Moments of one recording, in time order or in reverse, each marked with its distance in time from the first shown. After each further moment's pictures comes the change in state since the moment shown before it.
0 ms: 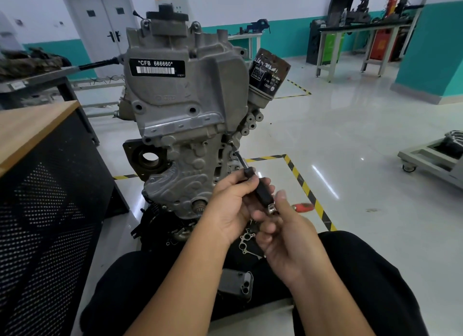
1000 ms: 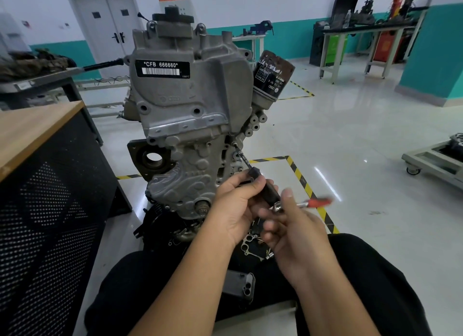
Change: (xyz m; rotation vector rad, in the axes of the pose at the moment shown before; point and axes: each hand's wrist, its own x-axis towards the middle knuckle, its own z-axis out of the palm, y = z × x) left_hand -0.005 0.000 0.006 0.002 0.032 0.018; right_hand -0.001 -0.006 0.001 -0.060 0.025 -0.074
